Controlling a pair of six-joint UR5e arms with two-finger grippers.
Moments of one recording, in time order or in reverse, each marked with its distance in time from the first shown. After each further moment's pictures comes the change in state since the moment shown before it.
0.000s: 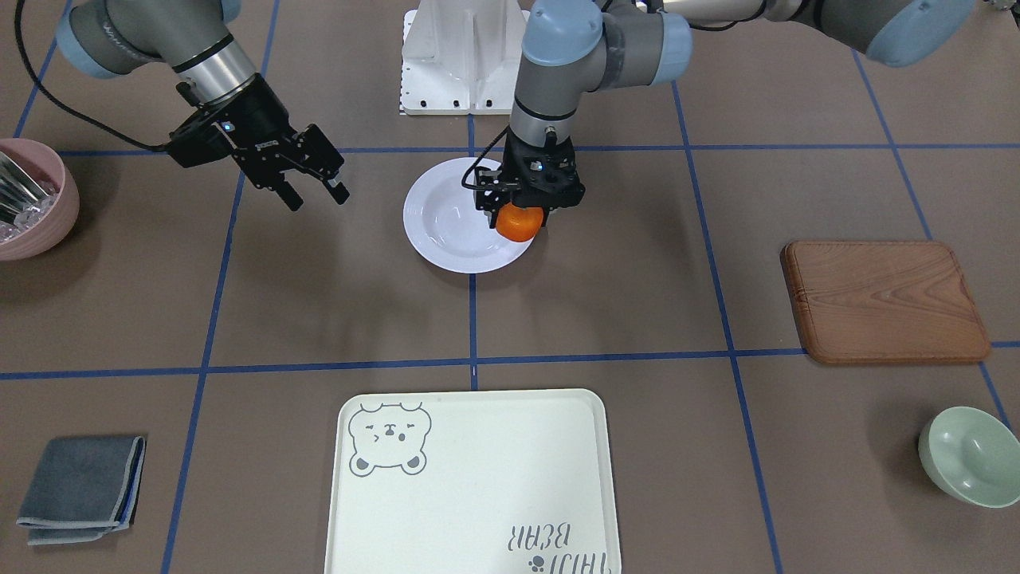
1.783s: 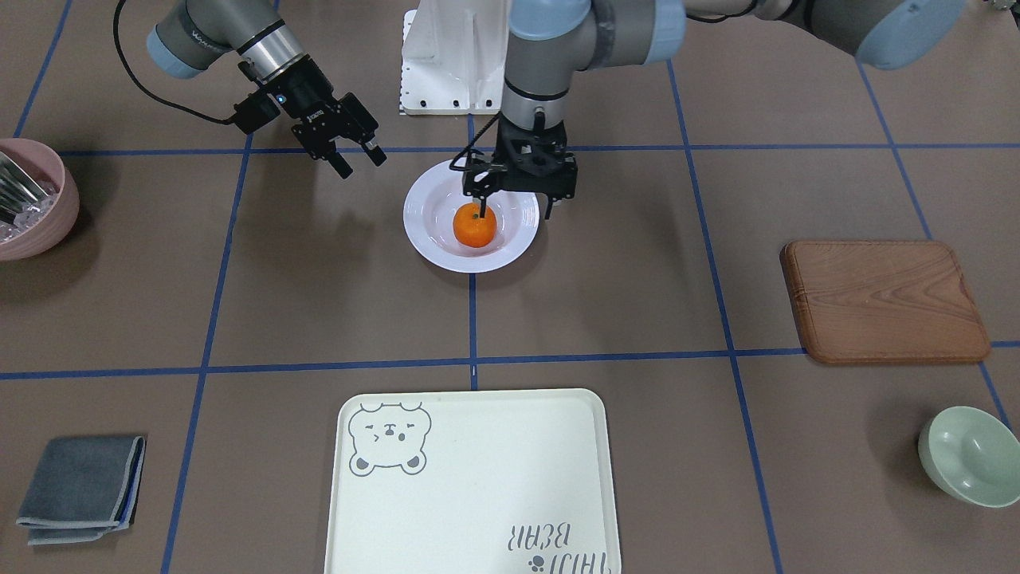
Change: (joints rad) left arm -0.132 0.035 -0.109 0.114 -0.071 0.228; right arm -0.260 -0.084 -0.089 0.269 -0.290 0.126
